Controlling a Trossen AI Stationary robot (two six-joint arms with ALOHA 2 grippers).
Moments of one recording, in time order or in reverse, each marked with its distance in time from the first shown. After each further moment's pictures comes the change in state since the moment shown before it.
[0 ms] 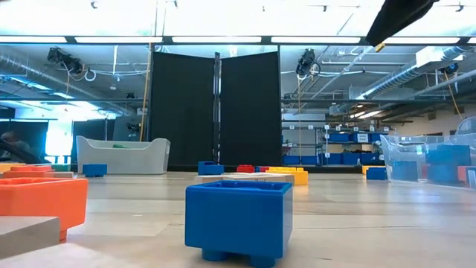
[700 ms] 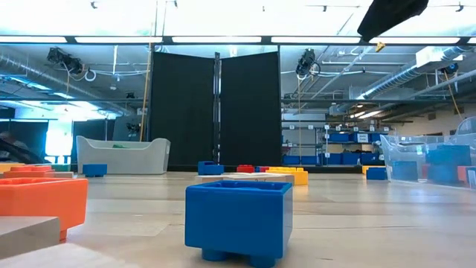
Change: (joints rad) left arm -0.255 0.304 0.000 -0.021 0.248 0.009; right arm 0.000 0.000 0.000 0.113 -0.009 -0.034
